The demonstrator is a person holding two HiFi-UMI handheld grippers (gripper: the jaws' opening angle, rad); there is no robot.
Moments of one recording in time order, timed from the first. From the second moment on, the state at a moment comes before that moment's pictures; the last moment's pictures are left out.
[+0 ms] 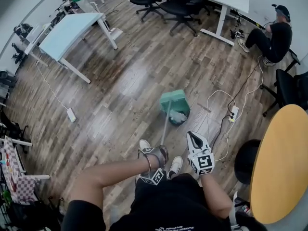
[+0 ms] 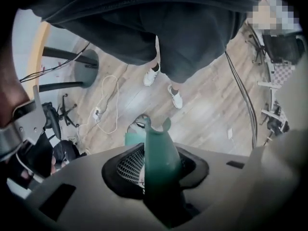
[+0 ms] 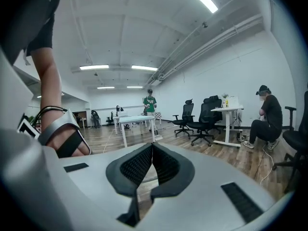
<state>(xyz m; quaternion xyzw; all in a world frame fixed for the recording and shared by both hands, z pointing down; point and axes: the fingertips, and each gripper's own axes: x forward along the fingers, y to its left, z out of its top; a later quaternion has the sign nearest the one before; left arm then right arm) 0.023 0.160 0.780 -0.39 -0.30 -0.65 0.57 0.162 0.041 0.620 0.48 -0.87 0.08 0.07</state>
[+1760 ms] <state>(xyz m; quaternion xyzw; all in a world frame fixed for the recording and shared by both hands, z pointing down) -0.032 -0.005 0.669 -0.80 0.34 -0.49 0.06 0.118 -0.035 0.584 0.49 -0.87 0.06 0.07</state>
